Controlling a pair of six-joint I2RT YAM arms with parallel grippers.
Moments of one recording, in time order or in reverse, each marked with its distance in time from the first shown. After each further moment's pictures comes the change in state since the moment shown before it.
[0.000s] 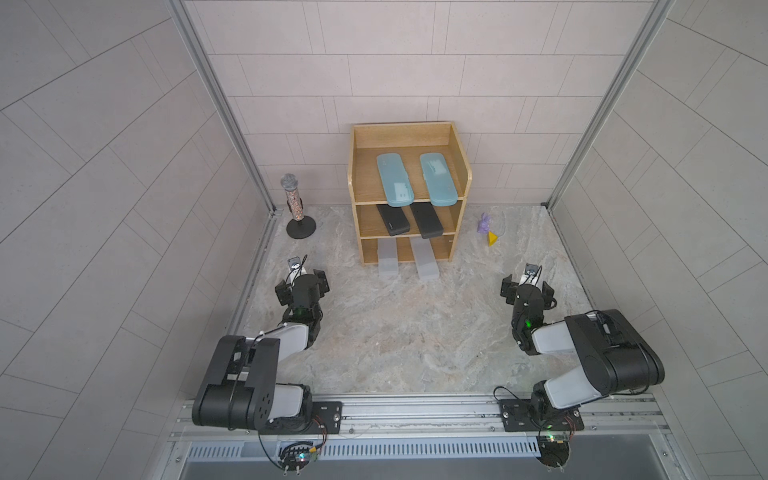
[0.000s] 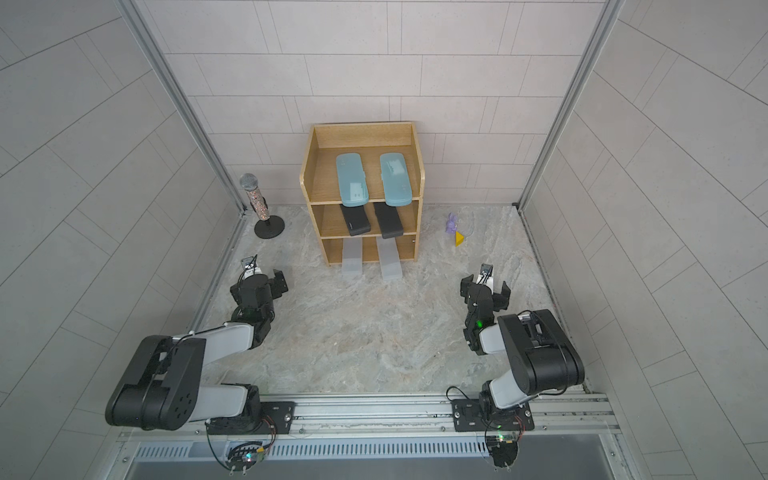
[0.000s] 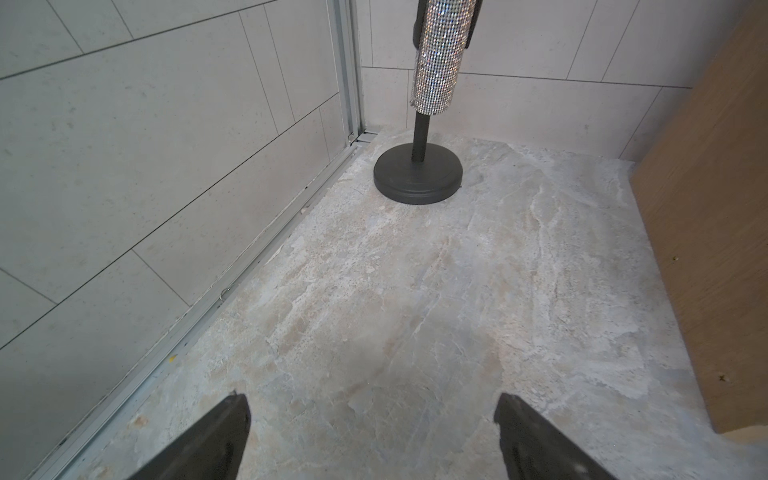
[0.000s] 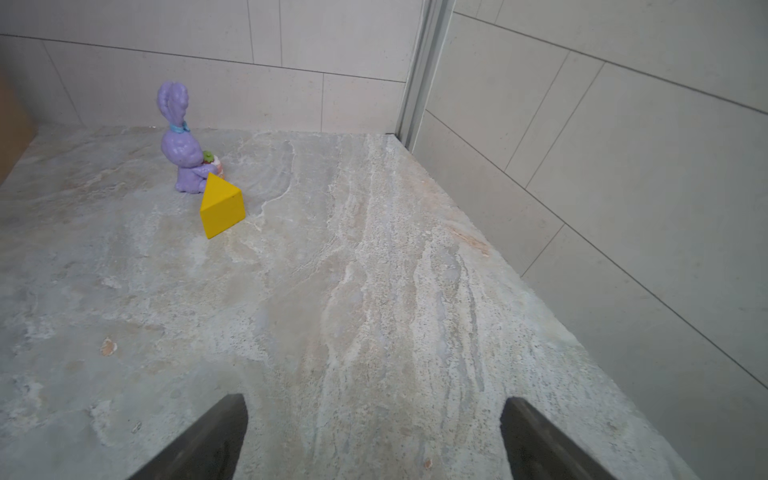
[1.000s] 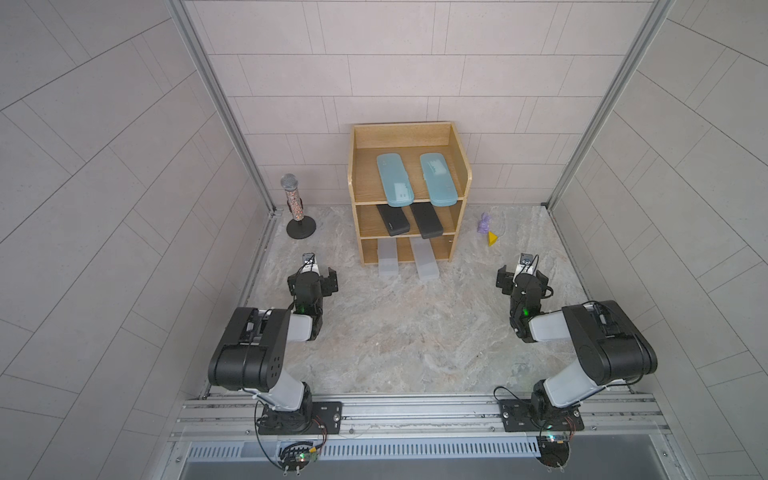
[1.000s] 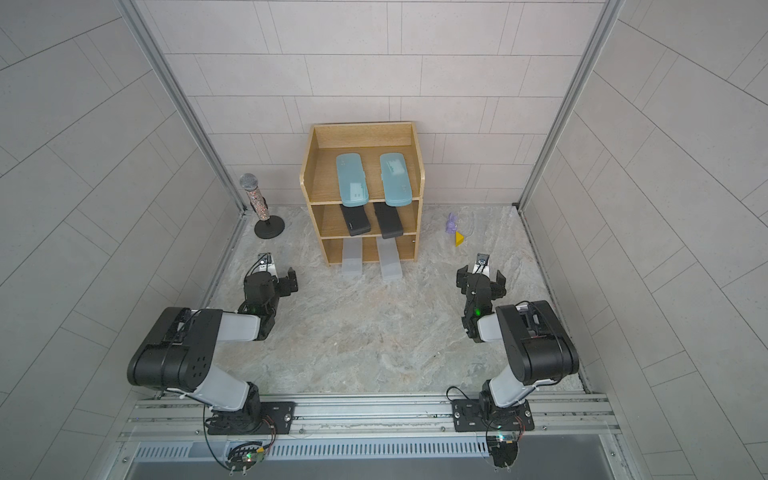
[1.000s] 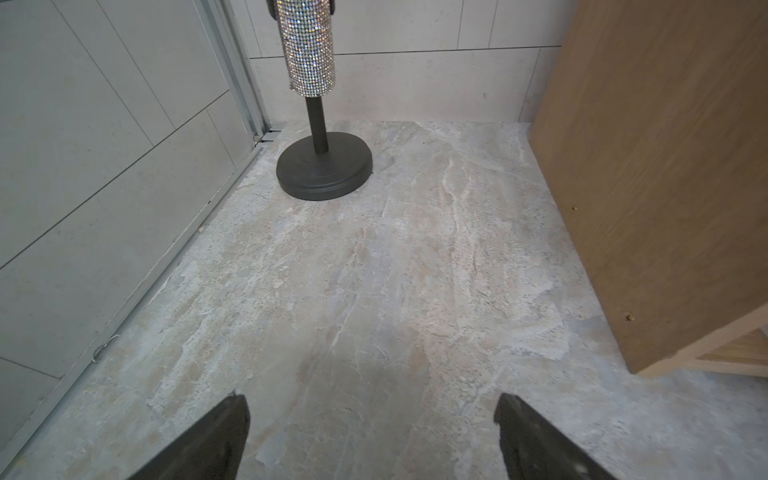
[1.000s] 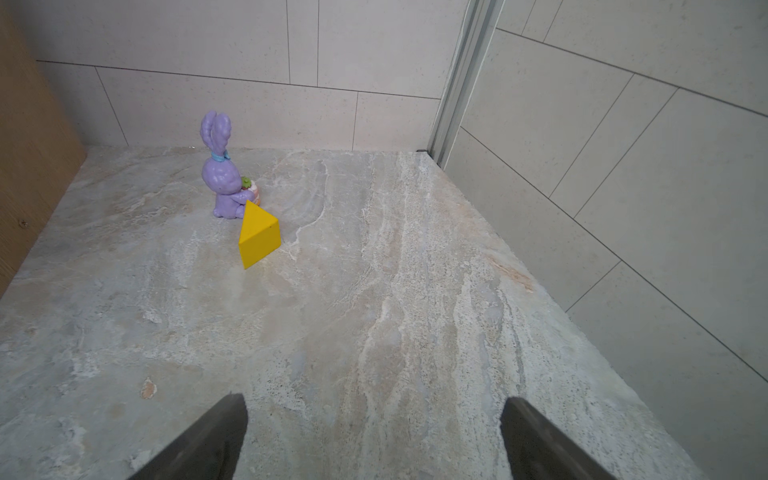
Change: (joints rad) left arm 0.015 0.158 0.043 0.105 0.256 0.121; right arm -0.016 0.035 0.117 -0.072 -0.058 -0.006
